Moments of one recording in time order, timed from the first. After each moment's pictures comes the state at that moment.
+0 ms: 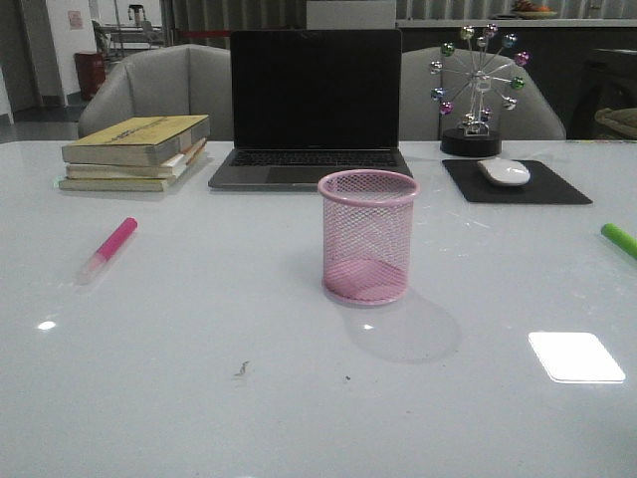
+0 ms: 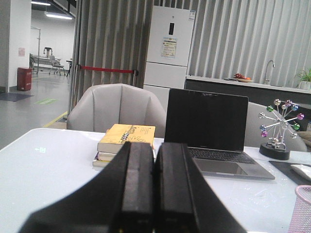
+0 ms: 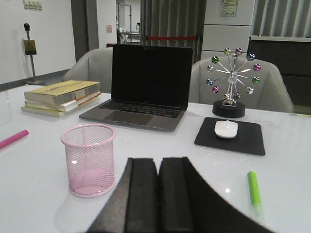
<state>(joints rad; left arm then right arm) -0.15 0.00 0.01 -0.13 -0.12 0.00 0.25 -0.01 0.03 0.22 -0.04 -0.17</state>
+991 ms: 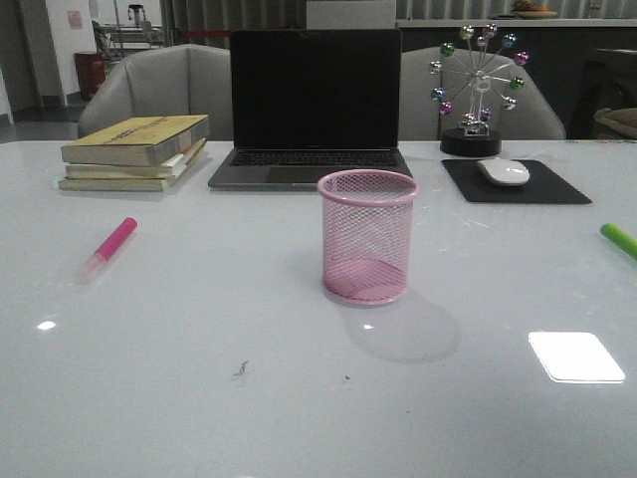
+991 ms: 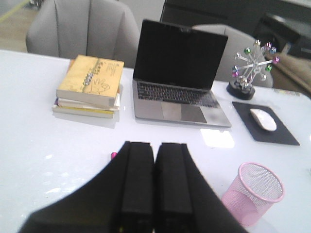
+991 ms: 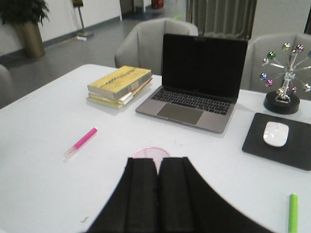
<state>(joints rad) -0.15 0.71 -0.84 -0.25 0.50 0.00 0.25 0.53 -0.90 0.30 0.67 -0.17</state>
